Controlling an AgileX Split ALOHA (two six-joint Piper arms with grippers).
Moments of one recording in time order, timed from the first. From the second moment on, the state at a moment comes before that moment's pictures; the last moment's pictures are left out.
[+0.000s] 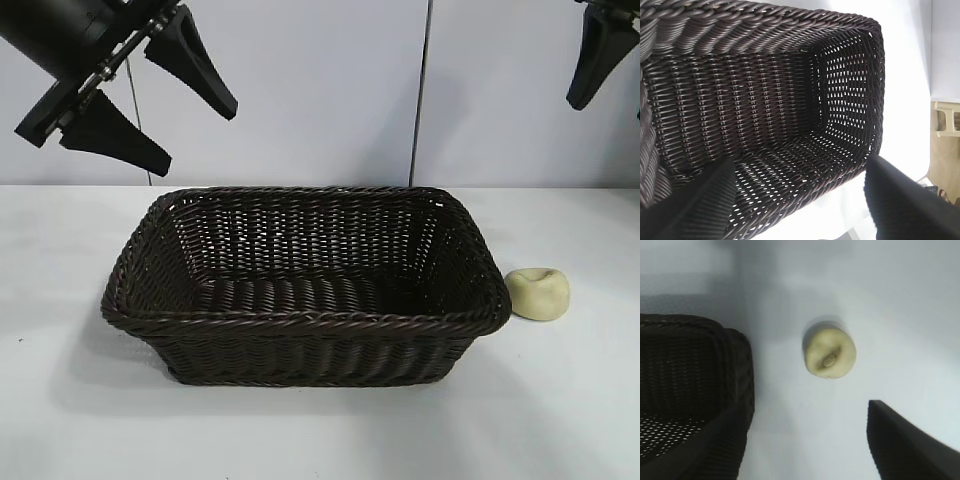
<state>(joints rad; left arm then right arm) -0.27 1.72 -1.27 -0.82 0.91 0.24 -0.07 1.78 -1.63 0.21 1.23 -0.10</state>
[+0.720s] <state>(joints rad) -0.27 1.72 -1.27 -0.82 0.91 0.24 -0.07 1.99 -1.63 0.25 1.23 -0.10</state>
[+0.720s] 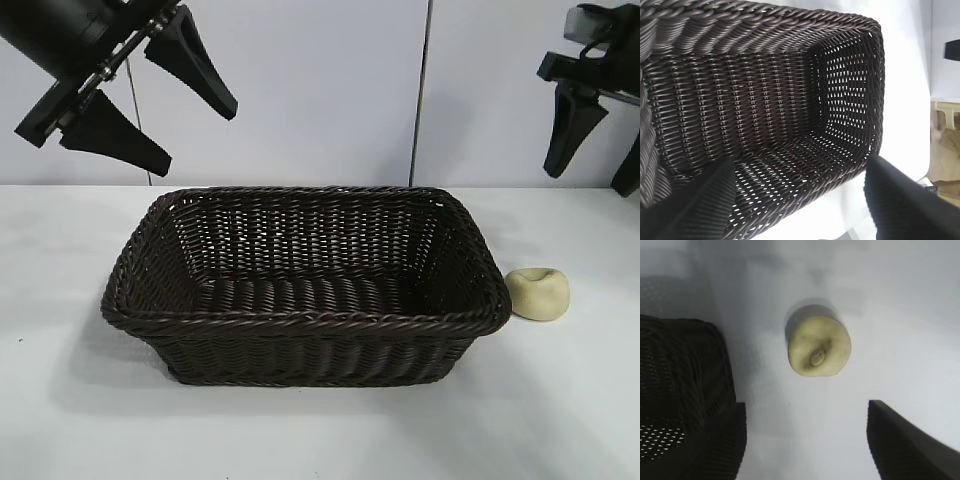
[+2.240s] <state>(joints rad) -0.27 1.72 -1.27 -0.82 0.91 0.24 -0.07 2.21 -1.63 0.26 1.12 -0.12</state>
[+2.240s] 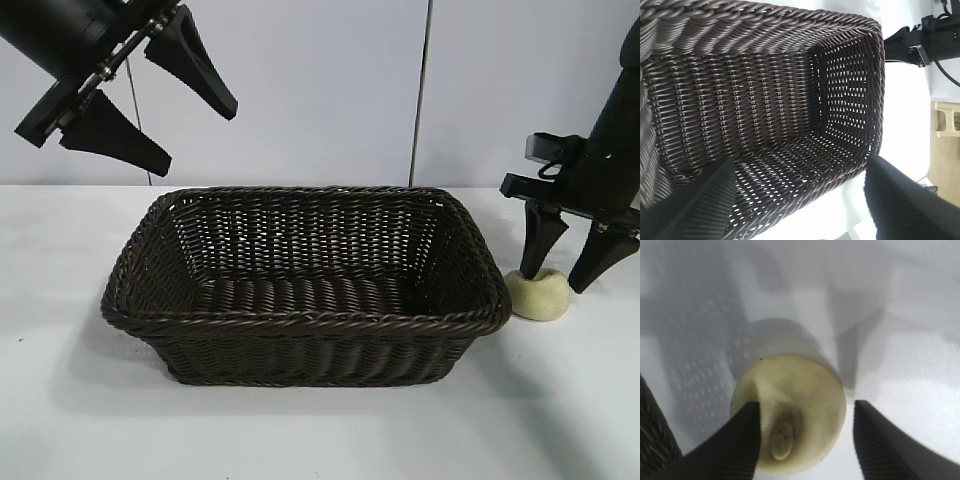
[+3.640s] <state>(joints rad) -0.27 1.72 -1.27 -0.82 0.92 0.24 -0.07 2.03 -1.70 0.32 1.20 -0.13</state>
